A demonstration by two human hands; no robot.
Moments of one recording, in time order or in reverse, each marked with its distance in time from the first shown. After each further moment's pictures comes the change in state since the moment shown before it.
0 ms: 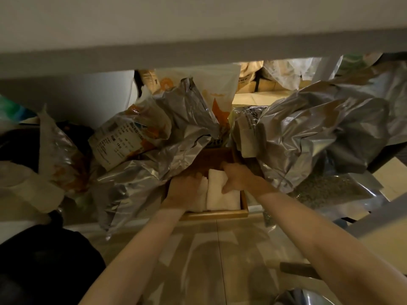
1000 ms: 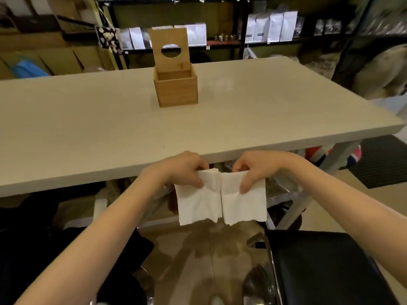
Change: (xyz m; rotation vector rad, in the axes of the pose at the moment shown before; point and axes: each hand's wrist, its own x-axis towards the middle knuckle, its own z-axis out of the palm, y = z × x) left_hand -0.185 0.036 -0.367 -0.407 -0.275 0.273; right_hand -0.336 -0.084 -0.281 0.173 -0.240 -0.156
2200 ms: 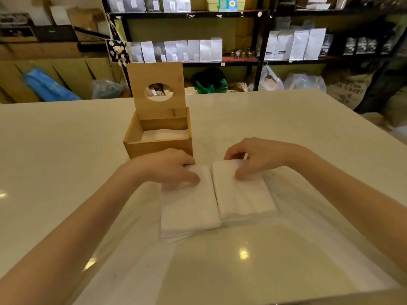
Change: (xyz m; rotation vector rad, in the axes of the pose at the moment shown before) left_hand 0.158 -0.060 -0.149 -0.129 0.068 -0.254; right_hand 0.143 0.066 -0.203 -0.065 0.169 -0.125
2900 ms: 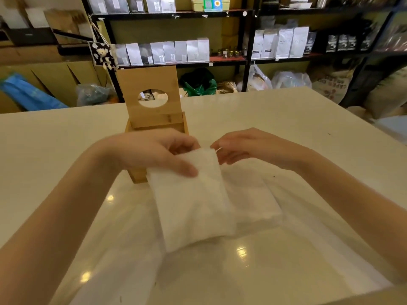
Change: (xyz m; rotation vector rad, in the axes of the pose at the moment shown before) left_hand -0.020 -0.002 -0.054 -0.338 -0.179 0.234; right_hand -0.008 -0.024 -0.004 0.595 0.169 -0.065
